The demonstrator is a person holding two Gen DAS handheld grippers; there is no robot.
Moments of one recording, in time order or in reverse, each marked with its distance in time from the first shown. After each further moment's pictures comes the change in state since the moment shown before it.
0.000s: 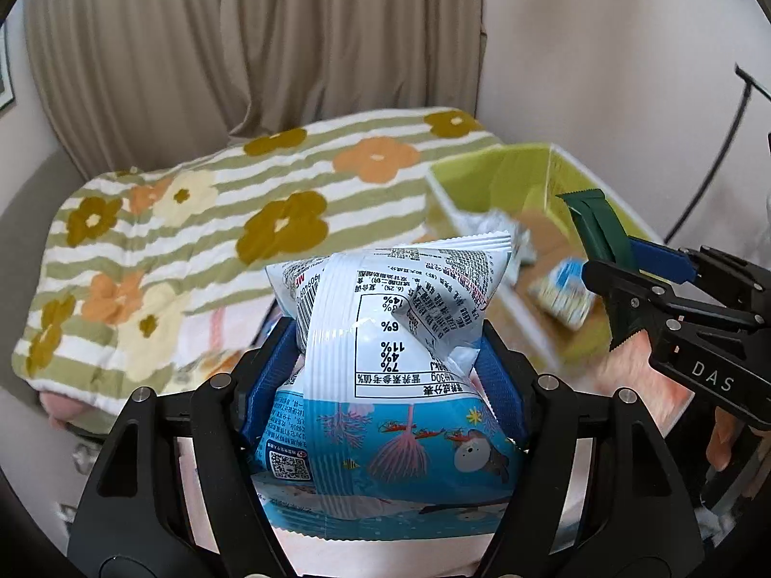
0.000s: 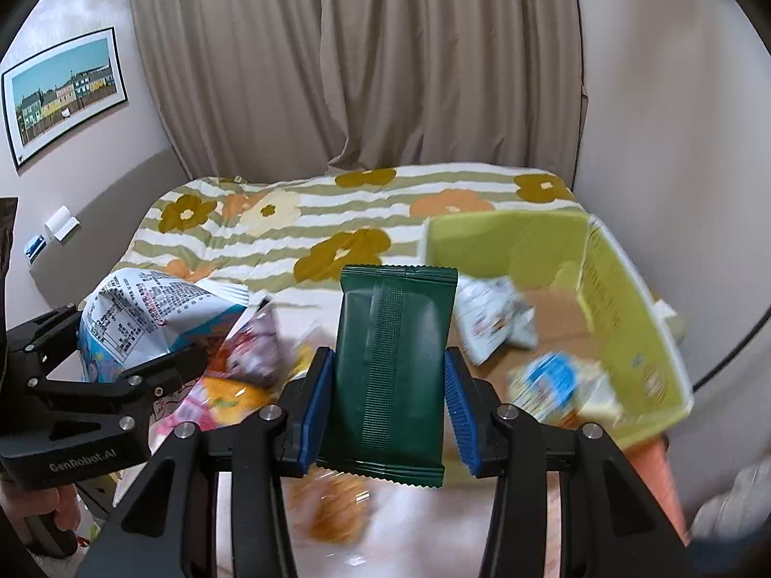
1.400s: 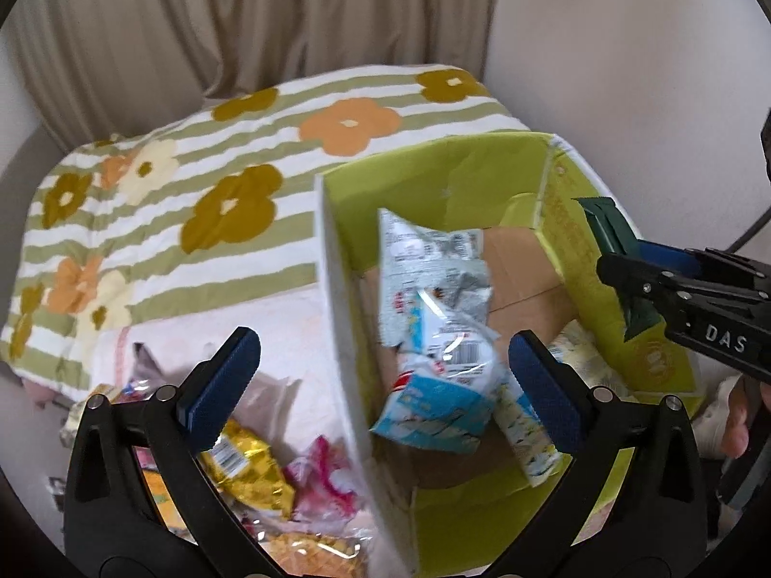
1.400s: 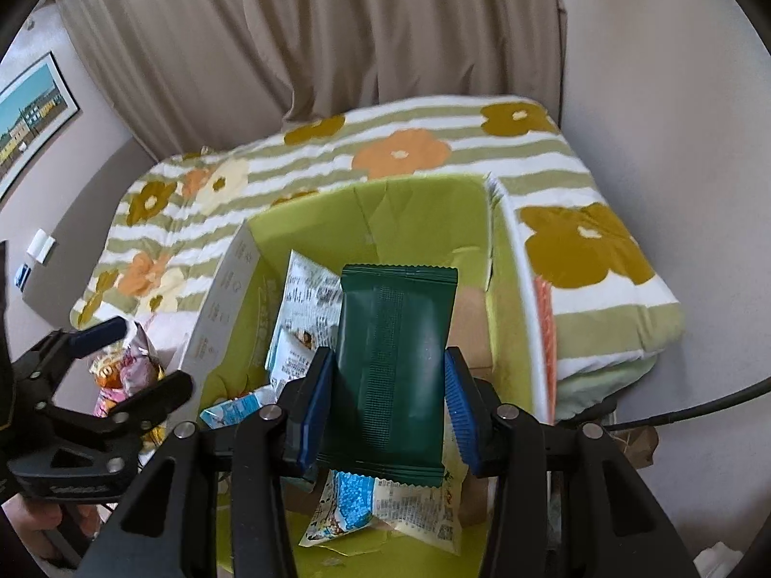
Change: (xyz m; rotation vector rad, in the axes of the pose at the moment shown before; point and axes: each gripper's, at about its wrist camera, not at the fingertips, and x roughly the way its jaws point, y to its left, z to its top) left arm 0.139 -0.114 0.082 -0.050 0.162 0.051; right arm 0.106 -0.180 0.047 0.084 0.248 0.055
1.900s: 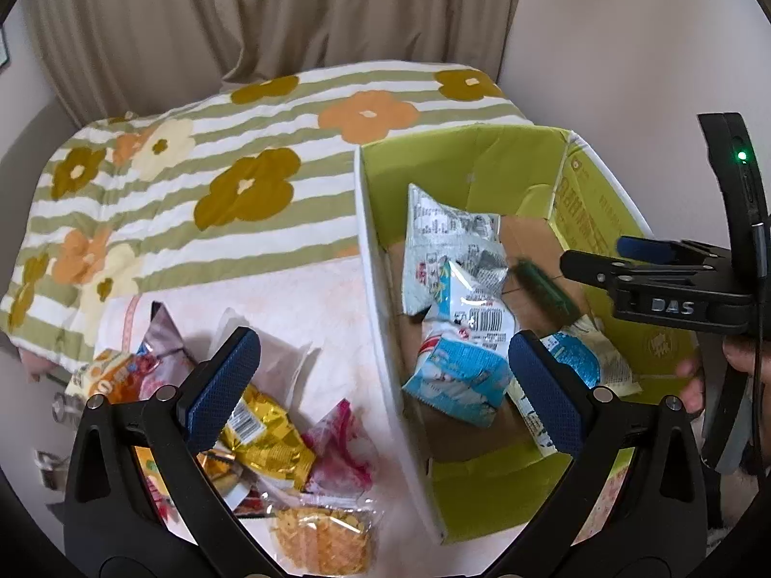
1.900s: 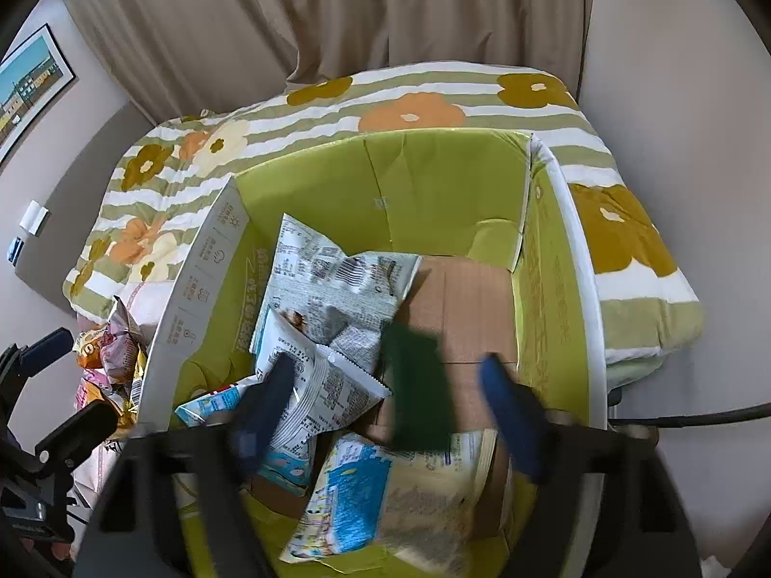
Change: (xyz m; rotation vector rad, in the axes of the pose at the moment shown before) left arm -0.012 0.024 -0.025 -0.064 0.010 -0.005; right arm 0.035 0.003 -0.003 -0.013 0.069 0.024
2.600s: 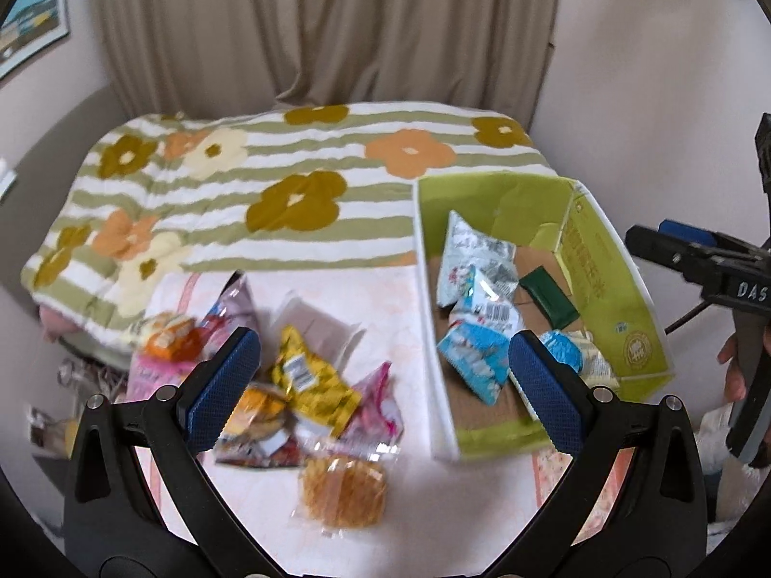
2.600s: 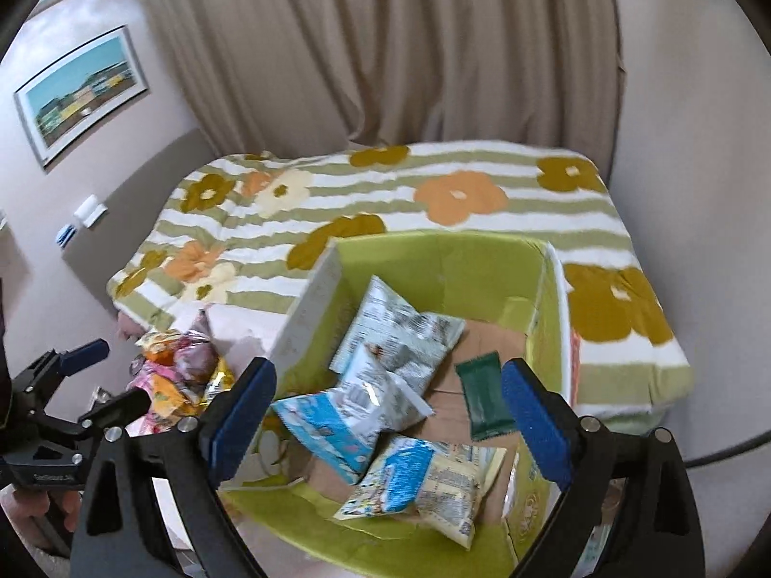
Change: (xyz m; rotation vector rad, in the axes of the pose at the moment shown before) left arm -0.093 0.026 -0.038 -0.129 -0.113 0.076; right arm -0.104 0.040 -0.009 -0.170 -0.188 0.106
